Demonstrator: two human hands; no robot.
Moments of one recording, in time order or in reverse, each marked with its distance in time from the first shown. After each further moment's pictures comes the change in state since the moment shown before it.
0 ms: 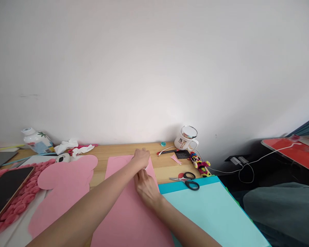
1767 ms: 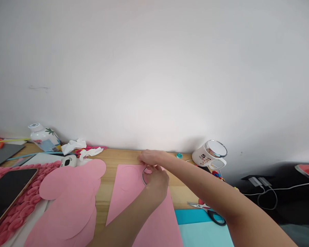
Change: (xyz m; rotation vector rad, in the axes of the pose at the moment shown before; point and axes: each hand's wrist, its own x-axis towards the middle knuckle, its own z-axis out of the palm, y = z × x) left_hand -0.020 0.010 0.029 -0.120 0.112 -0.072; right_hand 0.171 0.074 0.002 0.257 -0.843 0.076
